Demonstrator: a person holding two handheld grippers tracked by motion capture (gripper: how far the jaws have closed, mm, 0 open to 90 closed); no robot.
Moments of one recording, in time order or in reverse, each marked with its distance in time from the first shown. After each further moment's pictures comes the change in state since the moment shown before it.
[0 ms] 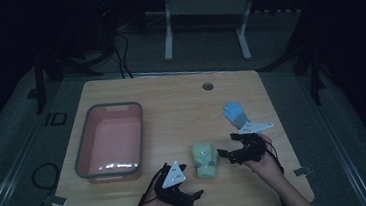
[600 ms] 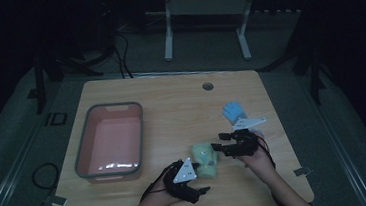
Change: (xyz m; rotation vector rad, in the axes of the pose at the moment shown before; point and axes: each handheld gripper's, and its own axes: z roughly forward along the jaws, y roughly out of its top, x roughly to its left) left arm 0.005 0.016 0.028 0.063 -0.088 0.178; right arm -0.005 0.012 0.022 -0.005 0.070 0.012
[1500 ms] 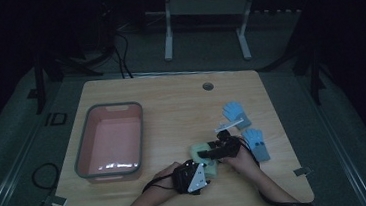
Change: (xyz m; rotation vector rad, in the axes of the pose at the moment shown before) left arm 0.001 -0.001 0.027 0.118 0.104 0.352; right arm -0.011 -0.014 0.063 0.150 0.152 0.110
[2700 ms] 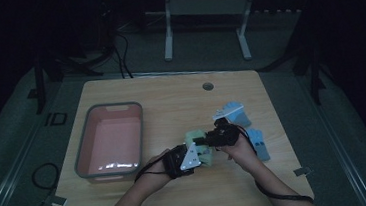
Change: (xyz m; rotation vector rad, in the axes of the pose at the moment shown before) left arm 0.049 0.031 -0.053 0.039 0.000 -0.124; right arm 0.033 0.052 -0.029 -0.055 0.054 -0.083
